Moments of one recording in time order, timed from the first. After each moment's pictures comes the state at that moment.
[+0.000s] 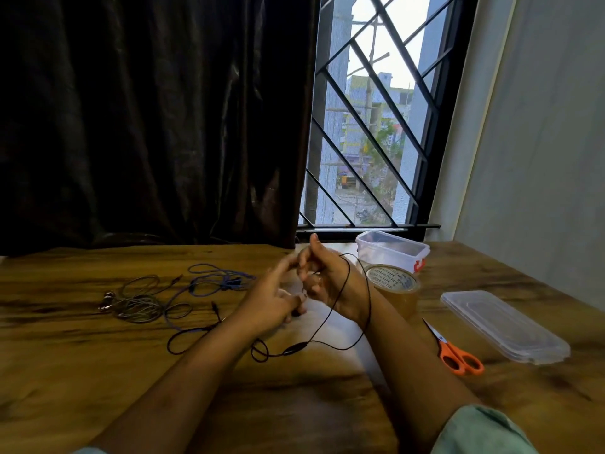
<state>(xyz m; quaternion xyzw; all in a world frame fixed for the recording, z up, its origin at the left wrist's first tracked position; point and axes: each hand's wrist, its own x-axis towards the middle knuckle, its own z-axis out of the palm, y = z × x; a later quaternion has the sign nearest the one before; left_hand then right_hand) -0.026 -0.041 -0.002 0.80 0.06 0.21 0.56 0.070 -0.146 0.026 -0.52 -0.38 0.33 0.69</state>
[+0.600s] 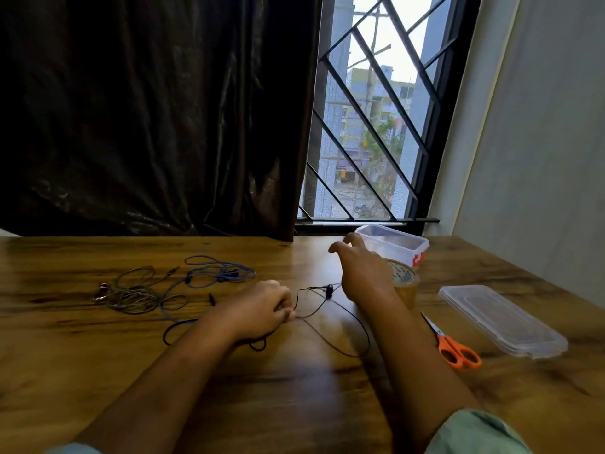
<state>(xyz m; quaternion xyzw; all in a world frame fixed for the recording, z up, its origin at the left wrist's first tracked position) -0.034 -0.024 -0.002 0.98 0.06 0.05 0.17 0.086 -0.170 0.025 -0.92 -0.32 -0.17 0.12</state>
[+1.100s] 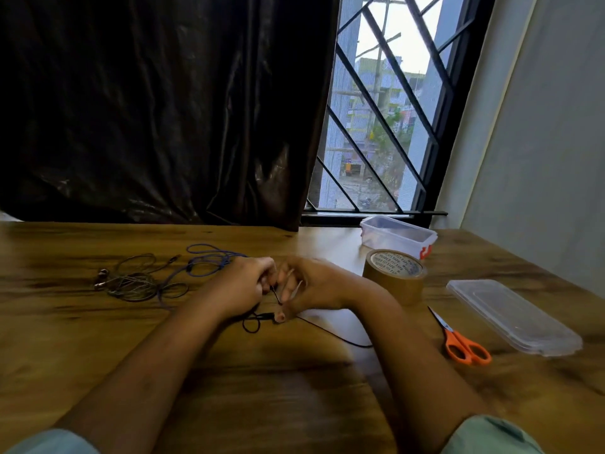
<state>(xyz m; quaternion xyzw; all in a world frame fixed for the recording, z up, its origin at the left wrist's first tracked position) -0.036 -0.001 -0.001 0.96 0.12 0.15 0.22 0.061 -0.141 0.019 -0.78 -0.54 0.17 0.26</state>
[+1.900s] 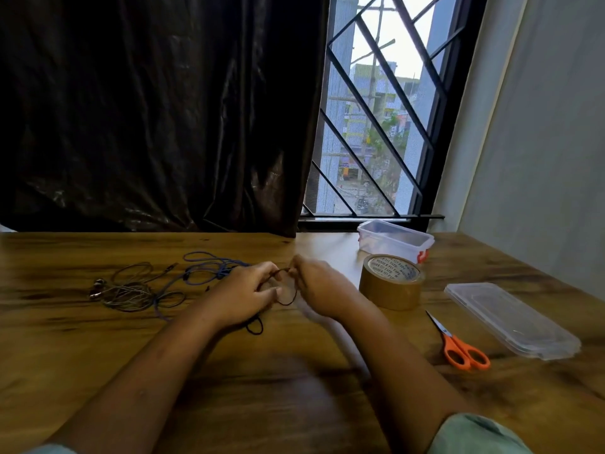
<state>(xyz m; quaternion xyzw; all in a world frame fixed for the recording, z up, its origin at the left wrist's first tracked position) -0.037 -0.003 -0.003 0.94 0.08 0.15 0.30 0.074 -0.131 -0.005 -0.85 -0.48 -0.05 0.20</state>
